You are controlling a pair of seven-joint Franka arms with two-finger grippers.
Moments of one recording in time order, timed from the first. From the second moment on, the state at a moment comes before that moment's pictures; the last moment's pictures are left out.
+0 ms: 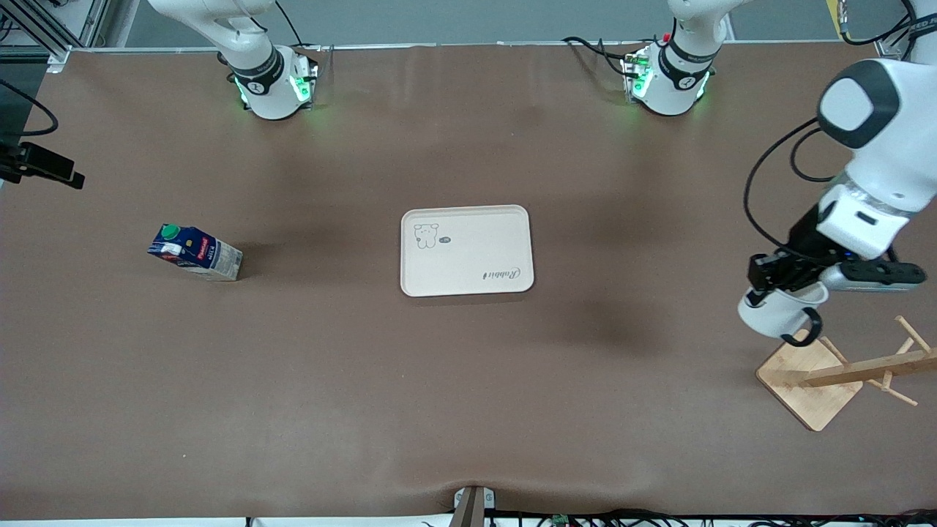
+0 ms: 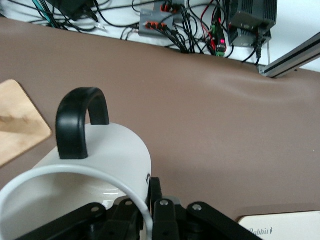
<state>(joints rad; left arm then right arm) 0.39 0.07 -0.53 -1.92 -0.17 2.35 -0.11 0.05 0.01 -0.19 -1.54 0.00 1.41 -0.03</state>
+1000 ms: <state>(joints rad) -0.06 0.43 -0.59 -1.61 0.11 2.06 -0.88 0.02 0.18 -0.19 -1.54 -0.01 1.52 -0.04</state>
